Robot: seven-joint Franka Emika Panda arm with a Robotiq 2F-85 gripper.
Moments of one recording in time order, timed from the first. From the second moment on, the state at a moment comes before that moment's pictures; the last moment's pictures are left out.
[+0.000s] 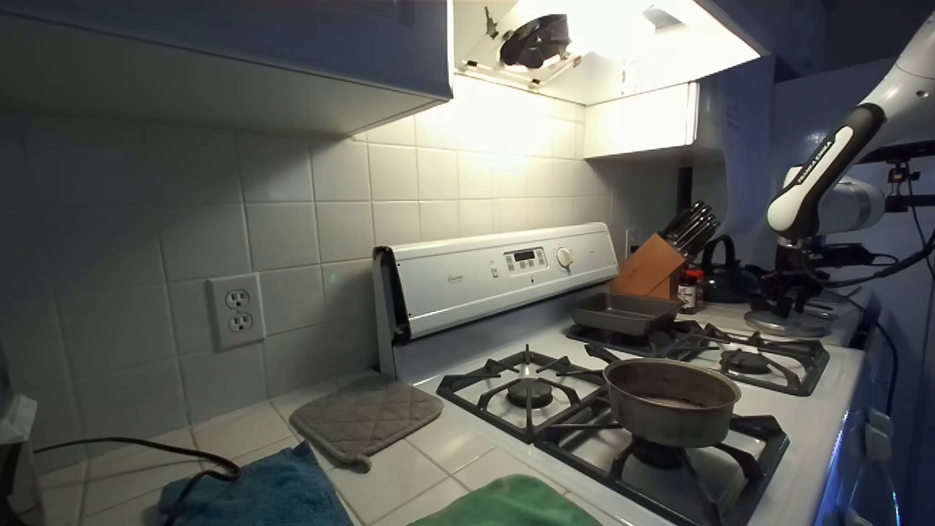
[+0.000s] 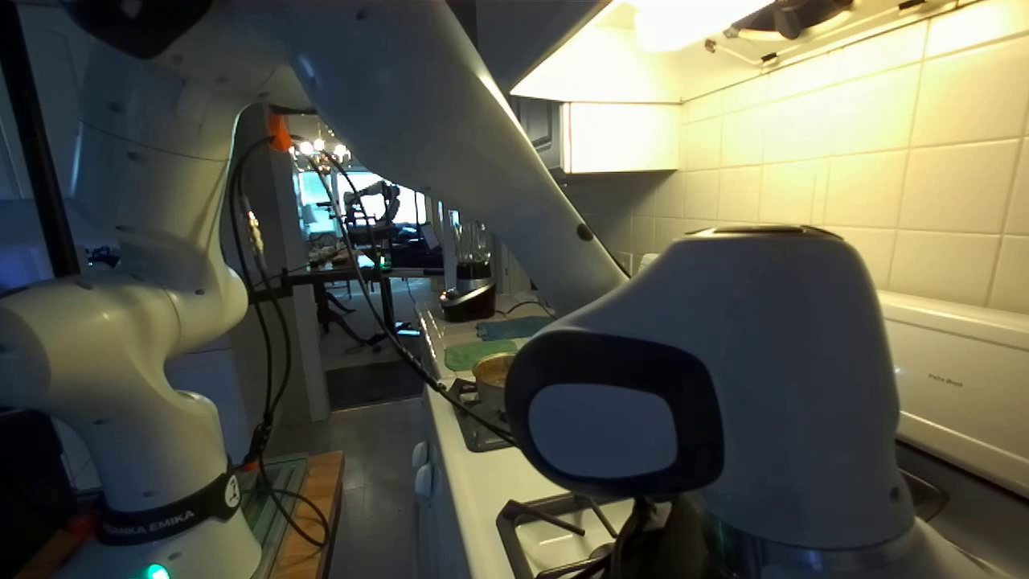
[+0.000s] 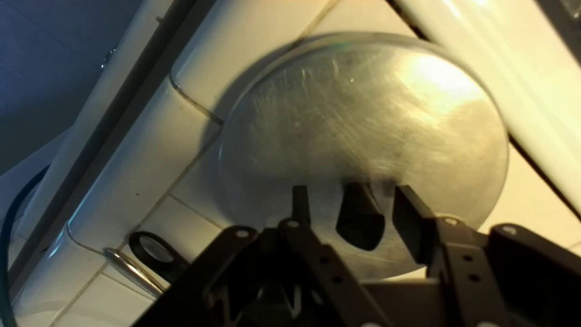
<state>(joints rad) -0.39 0.42 -0.32 -2.08 0.02 2.70 0.11</state>
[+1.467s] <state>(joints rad) -0.39 0.33 -0.28 -2.10 0.05 2.70 0.07</state>
